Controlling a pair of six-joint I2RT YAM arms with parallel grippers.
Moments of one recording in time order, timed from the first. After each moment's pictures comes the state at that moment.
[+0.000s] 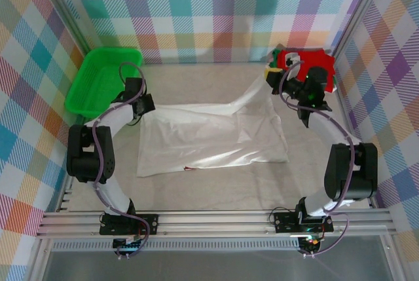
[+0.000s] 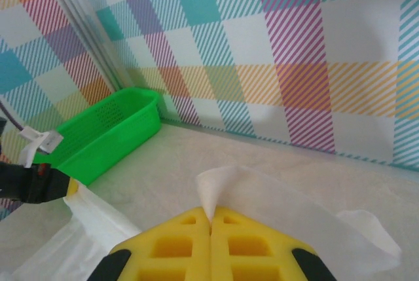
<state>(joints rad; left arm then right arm) -0.06 1.75 1.14 -0.29 -0.11 -0.34 0.03 1.49 0.97 0.41 -0.72 0.22</state>
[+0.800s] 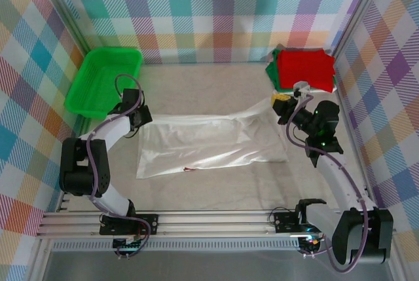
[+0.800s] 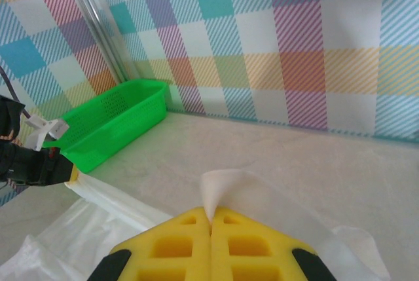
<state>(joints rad) -0.06 1.59 0.98 -0.34 -0.15 -0.39 0.03 1.00 0.62 0.29 -0.65 0.20</state>
